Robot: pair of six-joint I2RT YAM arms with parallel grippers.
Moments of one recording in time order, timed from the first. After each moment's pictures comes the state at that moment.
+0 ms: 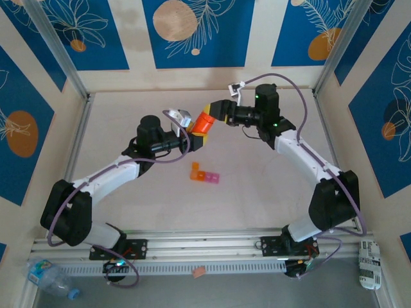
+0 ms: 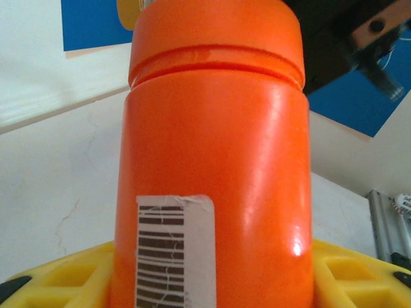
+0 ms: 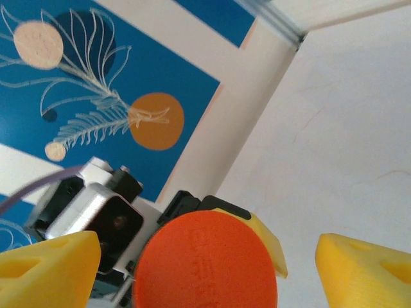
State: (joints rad) left arm -0.53 1.42 0.91 0.35 0.62 -0.15; right arm 0.36 1.49 1.25 0.00 -0.85 0.78
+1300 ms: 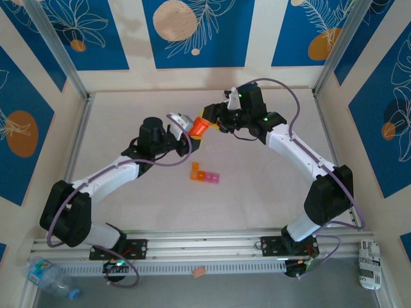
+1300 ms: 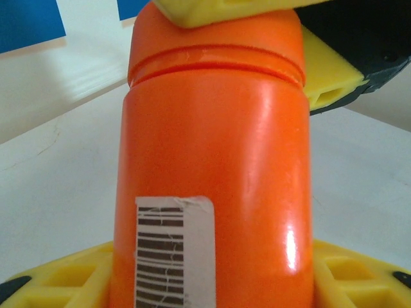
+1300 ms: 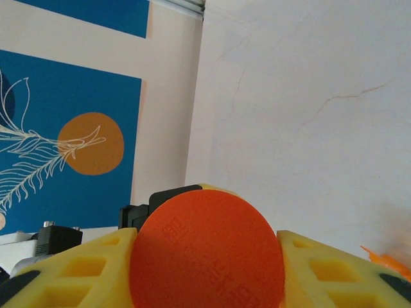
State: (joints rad) left arm -0.53 1.42 0.90 0.21 0.46 0.06; right arm 0.47 1.57 1.40 -0.37 -0.59 0.90
